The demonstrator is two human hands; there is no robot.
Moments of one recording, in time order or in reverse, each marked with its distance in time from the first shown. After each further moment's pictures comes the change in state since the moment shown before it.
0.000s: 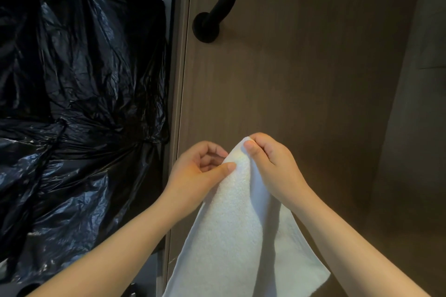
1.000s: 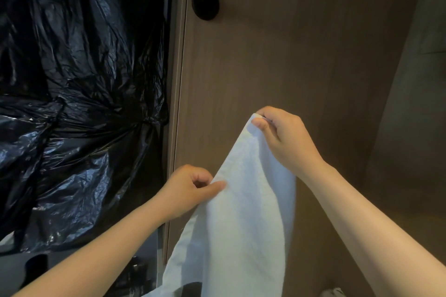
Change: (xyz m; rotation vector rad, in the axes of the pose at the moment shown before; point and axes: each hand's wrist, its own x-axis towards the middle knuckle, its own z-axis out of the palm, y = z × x) left_hand -0.028 -0.055 -0.019 0.371 -0.269 -0.081; right_hand 0.008 0.013 -0.027 -0.344 -0.033 -0.108
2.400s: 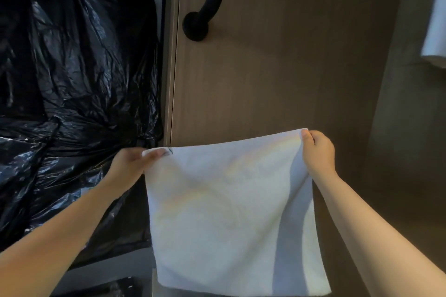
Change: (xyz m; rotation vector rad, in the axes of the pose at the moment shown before) left_hand 0.032 -0.031 -0.092 0.110 0.486 -0.135; right_hand -0.008 0.106 -0.014 0.130 0.369 0.643
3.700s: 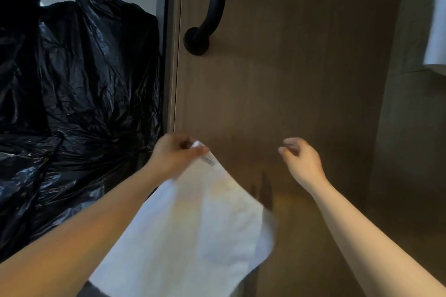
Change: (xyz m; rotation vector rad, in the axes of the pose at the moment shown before) left_hand 0.018 0.085 0.042 0.063 -0.065 0.078; right_hand -0.011 -0.024 0.017 0.018 -0.166 -0.054
